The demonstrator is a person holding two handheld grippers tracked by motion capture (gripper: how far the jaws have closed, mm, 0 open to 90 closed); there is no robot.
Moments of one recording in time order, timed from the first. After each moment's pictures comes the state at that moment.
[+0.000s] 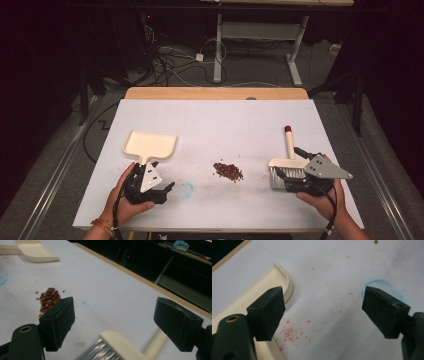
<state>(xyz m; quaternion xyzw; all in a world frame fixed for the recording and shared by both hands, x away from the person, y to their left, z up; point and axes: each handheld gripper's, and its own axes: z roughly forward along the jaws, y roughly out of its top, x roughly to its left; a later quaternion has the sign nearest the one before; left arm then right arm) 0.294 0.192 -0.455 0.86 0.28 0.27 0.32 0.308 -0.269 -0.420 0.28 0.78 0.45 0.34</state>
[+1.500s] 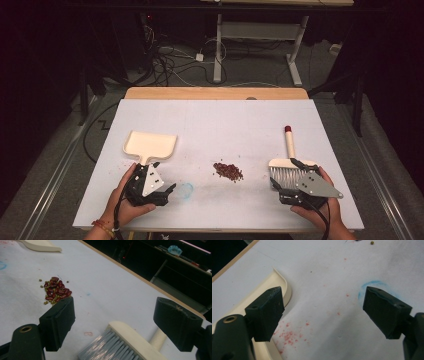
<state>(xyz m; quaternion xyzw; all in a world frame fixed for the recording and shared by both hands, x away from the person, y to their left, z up) 0.291 0.188 -0.456 0.86 0.27 0.28 0.32 0.284 -0.258 -0.438 0.26 0.77 0.43 0.38</state>
